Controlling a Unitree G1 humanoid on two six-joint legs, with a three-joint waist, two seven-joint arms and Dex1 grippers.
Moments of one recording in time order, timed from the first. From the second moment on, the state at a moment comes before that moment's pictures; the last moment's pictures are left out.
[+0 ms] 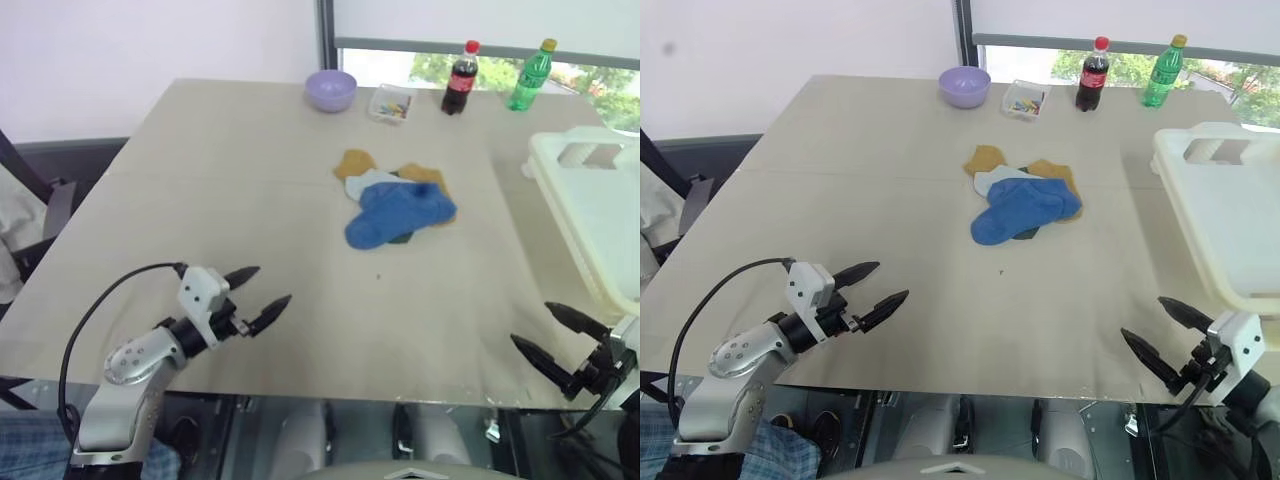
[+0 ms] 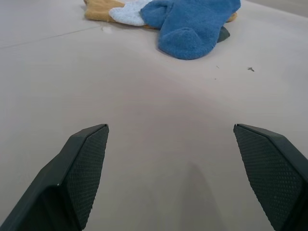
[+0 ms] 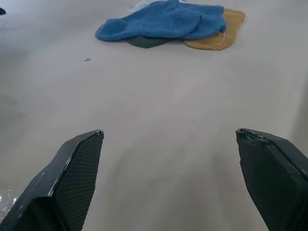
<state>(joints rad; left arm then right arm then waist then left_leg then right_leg) 0.15 0.56 0.20 -0.28 -0.40 0.21 -0.80 0.52 -0.57 -0.45 -0.37 0.56 0.10 0.91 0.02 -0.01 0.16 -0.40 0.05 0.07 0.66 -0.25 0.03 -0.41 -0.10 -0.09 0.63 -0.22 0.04</state>
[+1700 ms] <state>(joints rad) -0.33 0.63 0.11 -0.01 -0.53 0.26 -1.13 -0.43 -0.48 -0.10 -0.03 0.36 0.53 0.49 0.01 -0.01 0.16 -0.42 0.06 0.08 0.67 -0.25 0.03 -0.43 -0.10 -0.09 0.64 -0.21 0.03</state>
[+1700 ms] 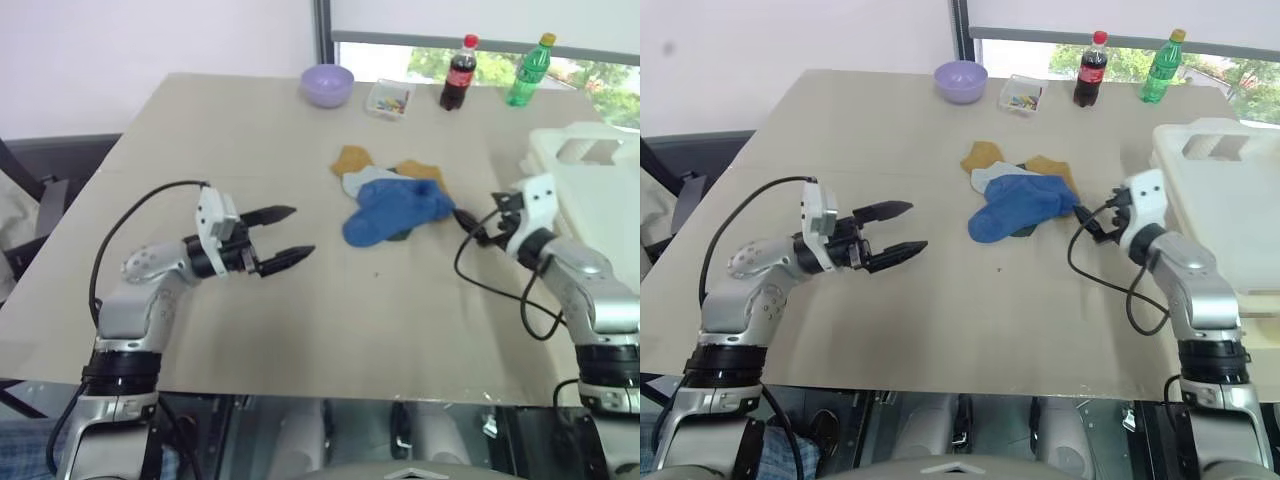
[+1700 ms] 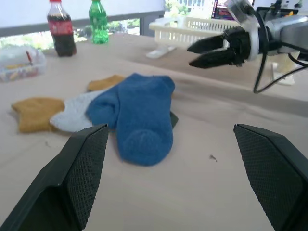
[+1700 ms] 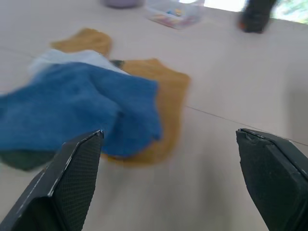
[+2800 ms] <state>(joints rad) -0.23 0.66 0.12 -0.10 -0.51 0.28 -1.04 -0.65 -0.34 -0.02 0.29 0.28 0.51 0.53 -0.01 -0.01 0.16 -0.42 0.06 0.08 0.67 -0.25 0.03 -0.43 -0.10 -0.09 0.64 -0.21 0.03</state>
